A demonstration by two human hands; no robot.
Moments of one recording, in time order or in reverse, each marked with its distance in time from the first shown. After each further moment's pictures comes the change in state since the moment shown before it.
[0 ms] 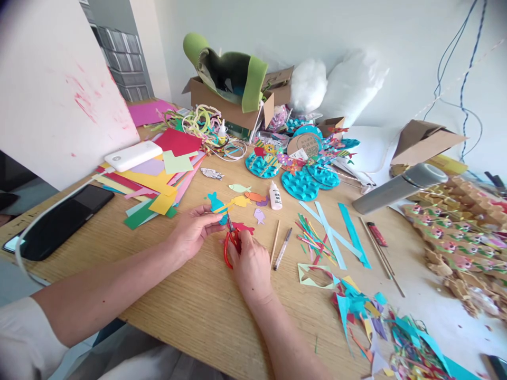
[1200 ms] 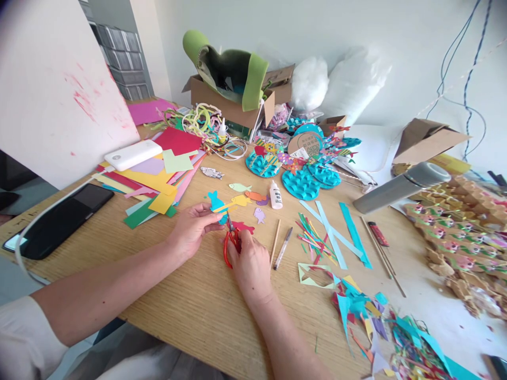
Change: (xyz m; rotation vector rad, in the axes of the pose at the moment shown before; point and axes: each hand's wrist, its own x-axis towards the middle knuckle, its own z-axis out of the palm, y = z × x) left_hand -0.002 0.001 0.002 0.054 0.017 0.063; right_hand 0.001 0.001 0.002 0.016 0.002 0.027
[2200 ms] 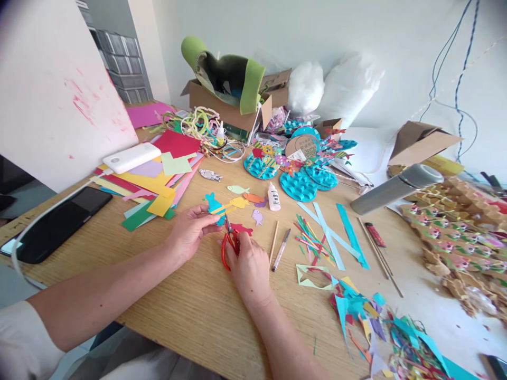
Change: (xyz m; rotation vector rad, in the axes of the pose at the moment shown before) left_hand 0.001 -0.001 -0.001 -0.006 0.010 0.000; right_hand -0.001 -0.002 -0.004 -0.090 -0.018 -0.022
